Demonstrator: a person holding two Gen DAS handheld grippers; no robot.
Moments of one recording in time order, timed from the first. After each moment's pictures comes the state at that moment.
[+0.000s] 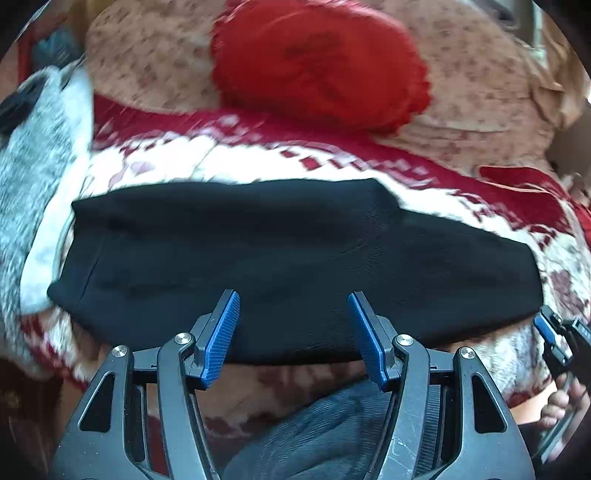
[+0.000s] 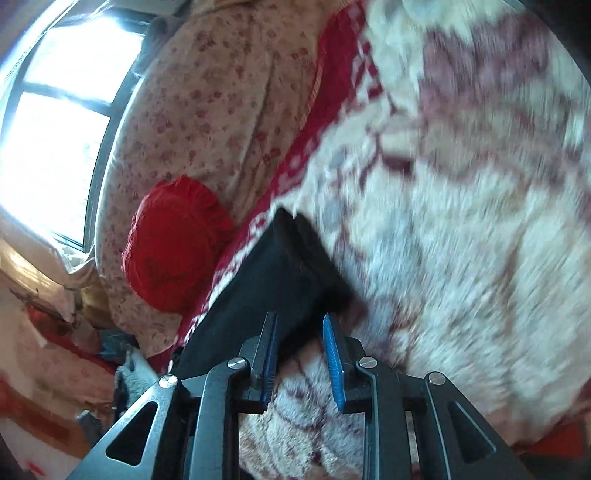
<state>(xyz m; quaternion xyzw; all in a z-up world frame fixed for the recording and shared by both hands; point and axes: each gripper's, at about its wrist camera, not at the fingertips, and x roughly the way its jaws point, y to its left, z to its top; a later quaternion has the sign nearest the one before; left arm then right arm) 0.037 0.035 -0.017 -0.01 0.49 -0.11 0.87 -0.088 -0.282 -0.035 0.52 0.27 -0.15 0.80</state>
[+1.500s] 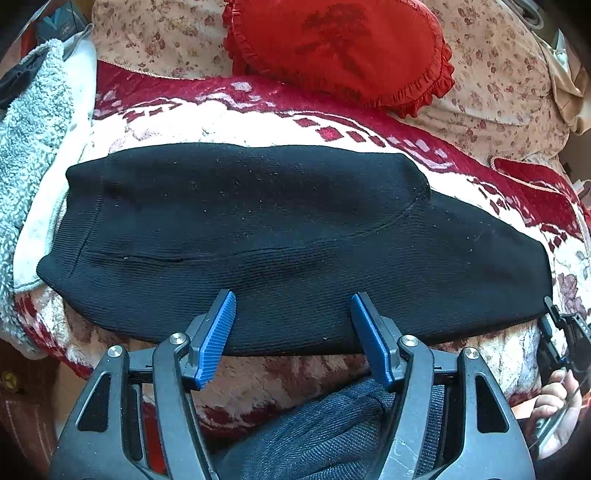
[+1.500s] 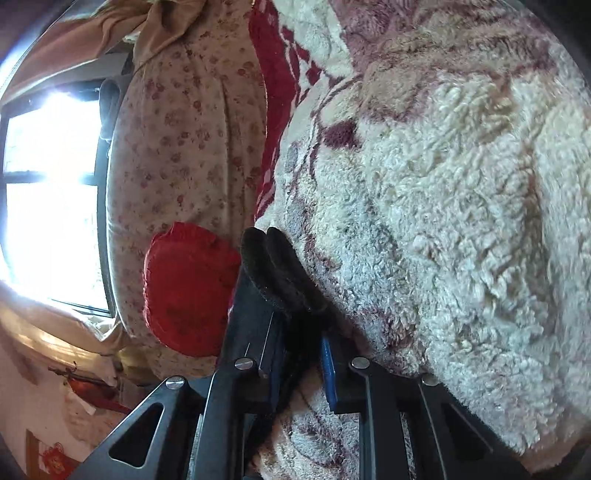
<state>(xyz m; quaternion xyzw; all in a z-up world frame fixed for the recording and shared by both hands) 0.041 0.038 -0.034 -0.03 0.53 -0.11 0.84 -0.086 -0.293 -0.066 0.62 0.19 -0.16 0.74</state>
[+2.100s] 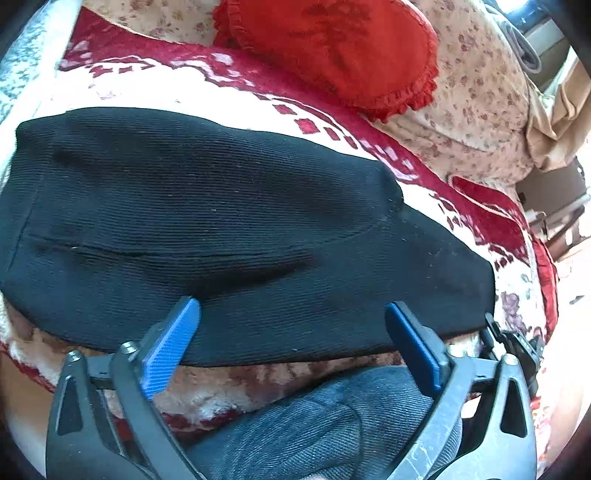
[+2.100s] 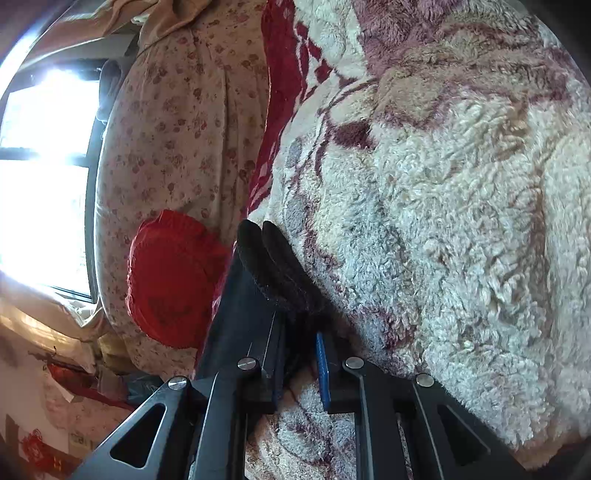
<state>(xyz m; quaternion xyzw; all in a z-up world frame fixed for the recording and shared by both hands) 0.058 0.055 -0.044 -0.13 0.55 -0.20 0.80 -0.076 -0.294 -0.064 0.59 0.22 -0.18 0.75</state>
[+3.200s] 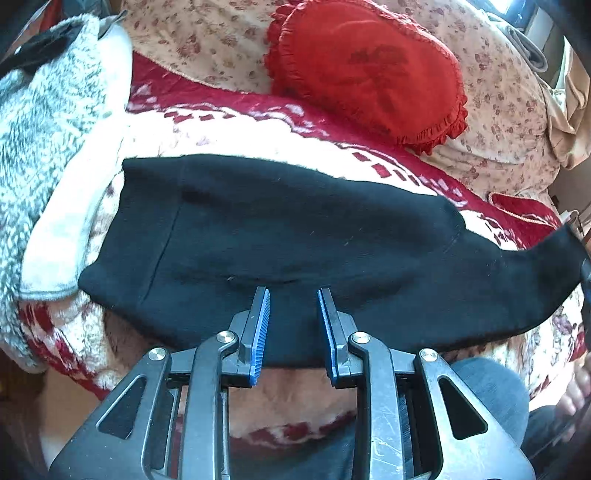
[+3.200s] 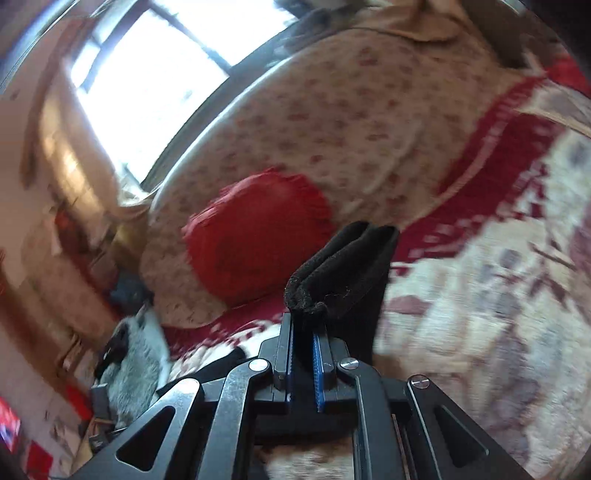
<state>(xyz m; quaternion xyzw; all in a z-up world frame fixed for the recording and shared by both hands) 0.045 0.123 -0.040 -0.08 0.49 -0.13 0.86 -0.002 -0.189 0.067 0.32 0.23 -0.05 0.92</state>
